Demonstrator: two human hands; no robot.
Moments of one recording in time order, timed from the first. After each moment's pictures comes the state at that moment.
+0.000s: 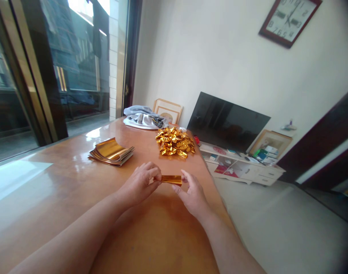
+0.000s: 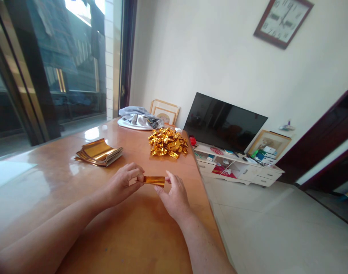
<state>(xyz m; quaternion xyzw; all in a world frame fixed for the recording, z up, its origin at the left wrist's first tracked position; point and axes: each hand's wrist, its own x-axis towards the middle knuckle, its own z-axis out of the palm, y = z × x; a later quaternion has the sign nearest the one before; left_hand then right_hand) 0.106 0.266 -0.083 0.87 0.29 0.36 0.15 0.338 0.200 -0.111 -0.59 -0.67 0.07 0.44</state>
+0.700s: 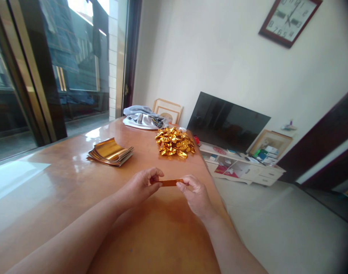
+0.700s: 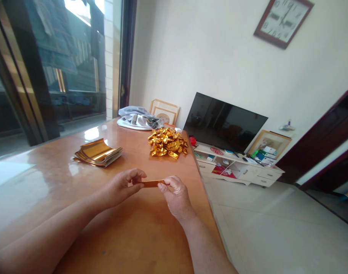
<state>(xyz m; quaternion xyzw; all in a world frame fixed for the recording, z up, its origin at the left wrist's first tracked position) 0.111 0.267 -0.092 0.84 0.30 0.36 0.29 0.340 0.196 -0.093 -0.49 -0.70 0.14 0.50</state>
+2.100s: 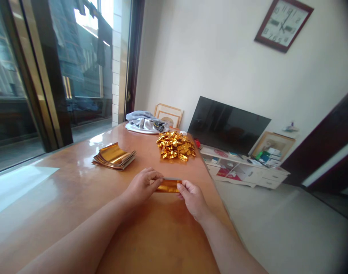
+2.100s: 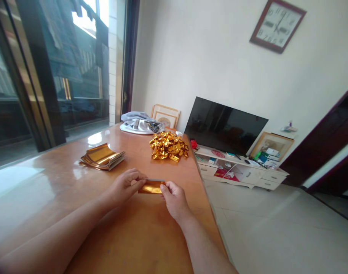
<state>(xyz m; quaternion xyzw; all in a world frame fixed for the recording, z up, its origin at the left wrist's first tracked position) 0.113 0.276 -0.099 0.82 0.31 0.41 0.24 0.331 0.203 -0.115 -0.51 -0.59 0.36 0.51</state>
